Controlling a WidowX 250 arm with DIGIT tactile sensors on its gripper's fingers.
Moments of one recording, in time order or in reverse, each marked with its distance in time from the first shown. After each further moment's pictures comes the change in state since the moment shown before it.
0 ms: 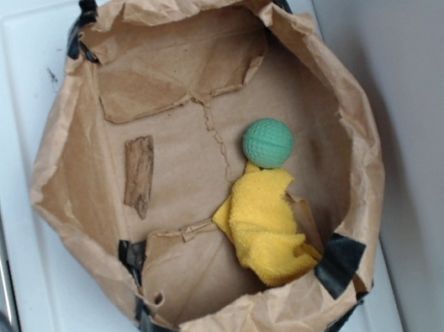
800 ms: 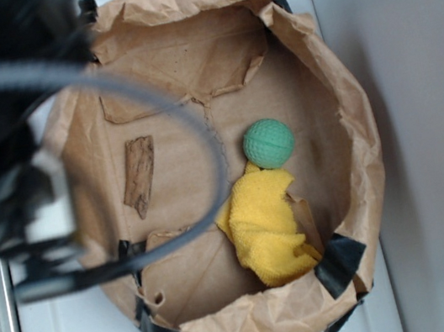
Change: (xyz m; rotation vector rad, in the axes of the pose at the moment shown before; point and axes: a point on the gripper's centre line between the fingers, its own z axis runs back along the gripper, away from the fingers) arm 0.103 0.025 0.013 -0.152 -0.076 -0.117
